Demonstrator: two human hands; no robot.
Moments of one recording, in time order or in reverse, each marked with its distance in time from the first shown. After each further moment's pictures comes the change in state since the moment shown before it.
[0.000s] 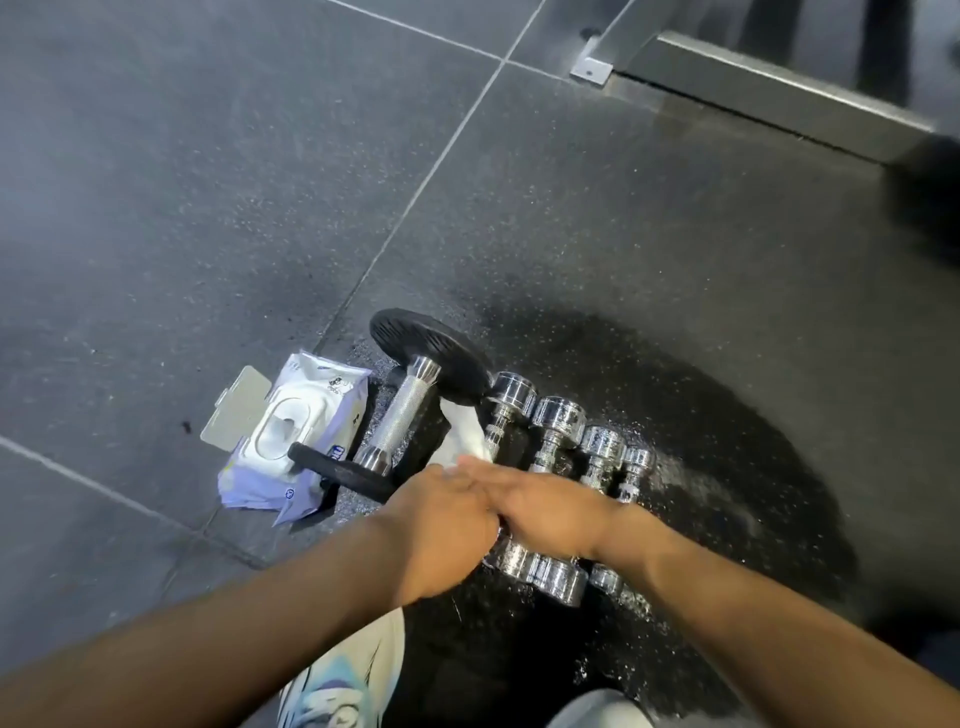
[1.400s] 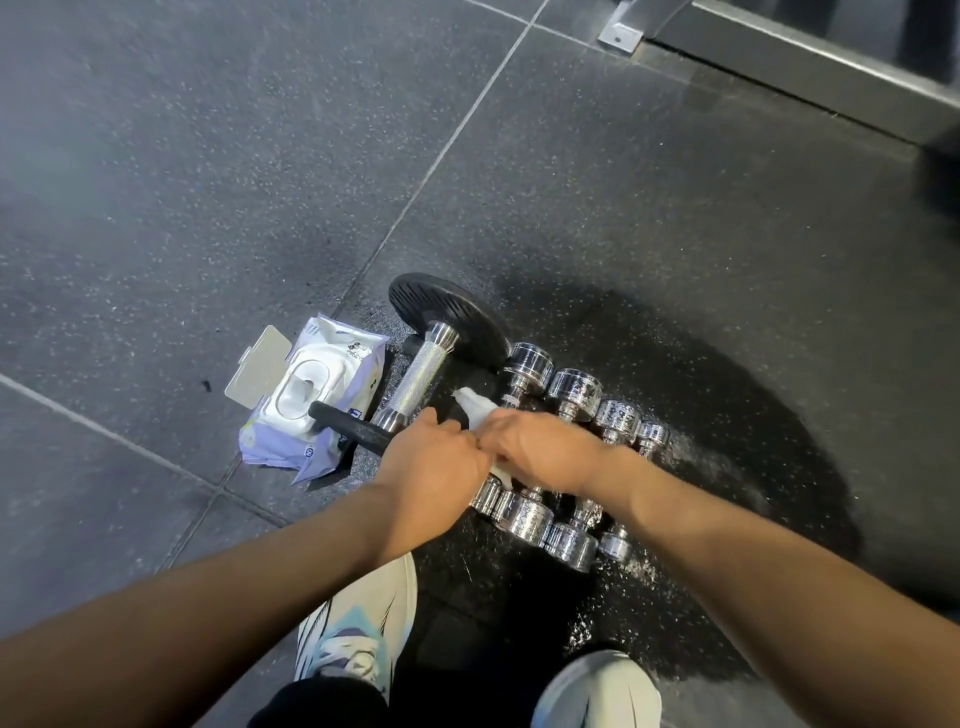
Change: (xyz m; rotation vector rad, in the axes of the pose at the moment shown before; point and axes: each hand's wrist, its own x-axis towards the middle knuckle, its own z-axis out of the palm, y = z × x) left_hand -0.004 -0.014 0.024 0.022 0.166 -0.199; right_hand 0.042 0.030 0.012 -0.205 0.031 0.046
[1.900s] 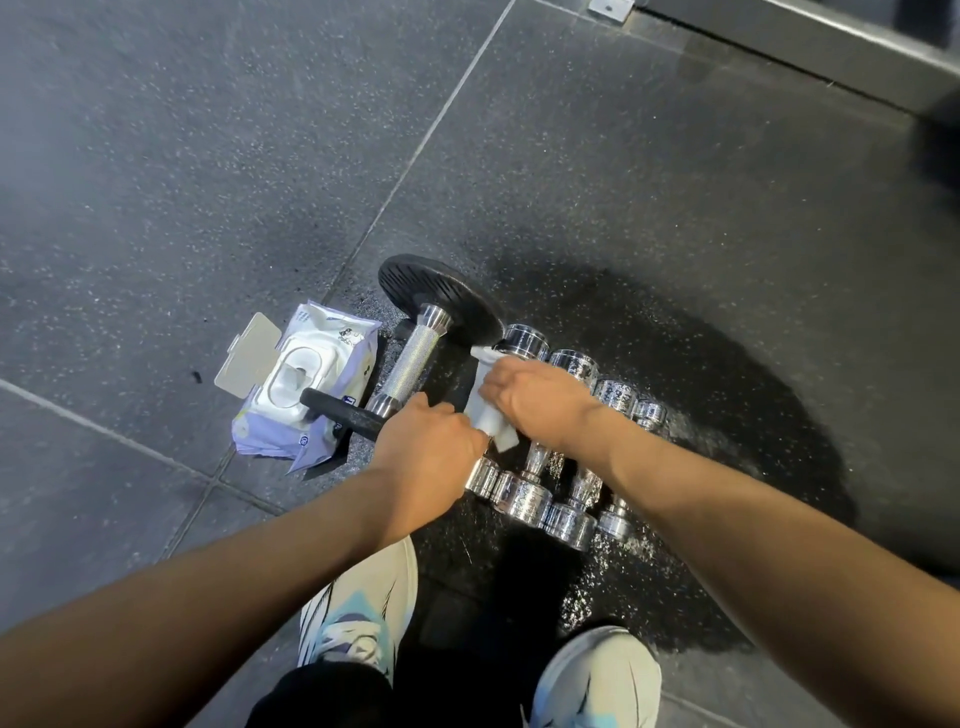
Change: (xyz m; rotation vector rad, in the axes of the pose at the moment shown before) left_hand 0.002 -0.003 0.005 -0.072 -0.007 -0.025; right_hand 0.010 0.007 -0.020 -0.384 0.032 0.020
